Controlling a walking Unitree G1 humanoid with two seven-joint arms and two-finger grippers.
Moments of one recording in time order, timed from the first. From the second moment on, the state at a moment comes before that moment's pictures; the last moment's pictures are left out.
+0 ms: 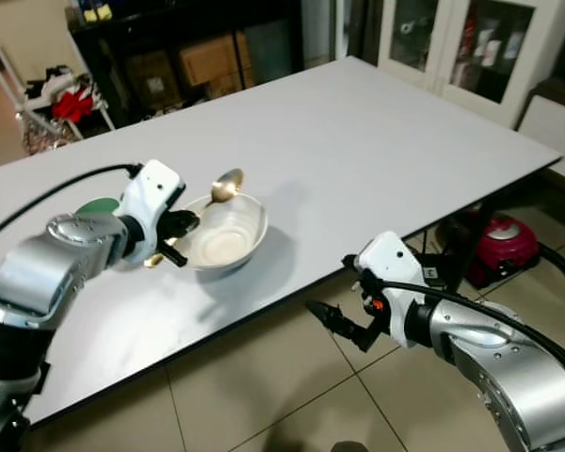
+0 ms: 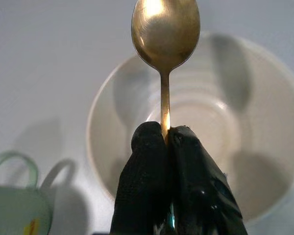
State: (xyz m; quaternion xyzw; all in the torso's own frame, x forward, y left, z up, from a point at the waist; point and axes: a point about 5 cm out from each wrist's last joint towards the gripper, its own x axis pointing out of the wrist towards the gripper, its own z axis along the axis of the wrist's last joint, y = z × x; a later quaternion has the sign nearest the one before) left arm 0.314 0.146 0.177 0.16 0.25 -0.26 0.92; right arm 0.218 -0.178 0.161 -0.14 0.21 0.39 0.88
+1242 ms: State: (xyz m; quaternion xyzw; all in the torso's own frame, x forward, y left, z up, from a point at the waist) left arm 0.322 0.137 0.172 0.17 0.34 -0.32 0.87; right arm 0.213 -0.174 0.162 -0.14 0.22 0.44 0.86
